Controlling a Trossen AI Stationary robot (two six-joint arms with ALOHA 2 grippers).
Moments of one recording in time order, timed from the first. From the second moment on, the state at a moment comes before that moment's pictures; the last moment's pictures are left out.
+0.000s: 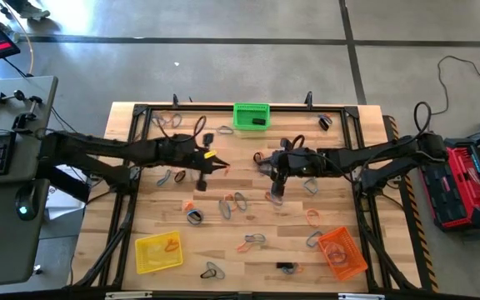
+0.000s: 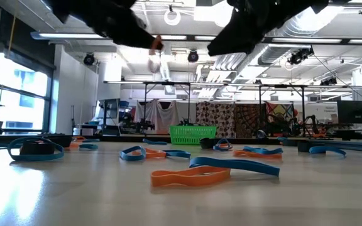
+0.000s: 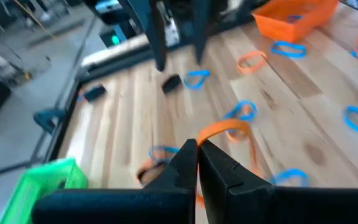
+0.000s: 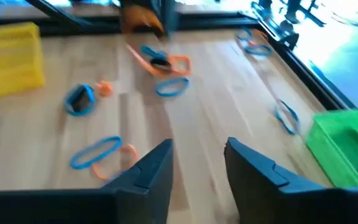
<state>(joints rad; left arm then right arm) 0.06 1.22 0.78 0.00 0.01 0.38 0.06 1.34 0.87 -0.05 0.27 0.07</state>
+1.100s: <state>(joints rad) -0.71 1.15 1.01 -1.01 -0.04 -0.42 0.03 1.34 0.87 -0.10 0.27 0.02</state>
